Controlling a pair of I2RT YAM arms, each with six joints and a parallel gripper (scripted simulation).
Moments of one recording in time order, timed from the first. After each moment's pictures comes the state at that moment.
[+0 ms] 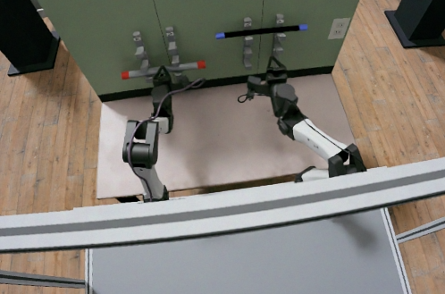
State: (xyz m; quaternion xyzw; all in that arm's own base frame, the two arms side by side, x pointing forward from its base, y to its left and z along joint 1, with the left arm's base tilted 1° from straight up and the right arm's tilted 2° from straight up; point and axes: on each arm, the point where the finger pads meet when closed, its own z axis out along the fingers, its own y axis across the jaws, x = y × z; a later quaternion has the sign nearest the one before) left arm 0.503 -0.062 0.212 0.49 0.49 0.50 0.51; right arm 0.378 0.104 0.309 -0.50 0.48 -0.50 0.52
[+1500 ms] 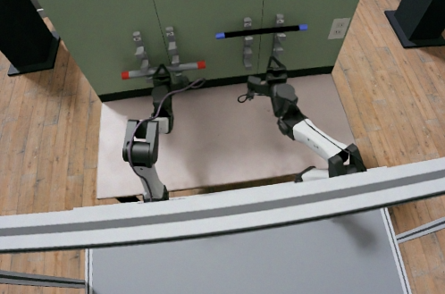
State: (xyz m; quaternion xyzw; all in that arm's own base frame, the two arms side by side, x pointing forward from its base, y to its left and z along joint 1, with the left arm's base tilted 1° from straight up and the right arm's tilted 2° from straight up) left arm 0.505 -0.062 0.206 0.49 0.50 0.50 0.51; right arm 0.378 0.104 0.309 -0.50 0.48 -0.50 0.52
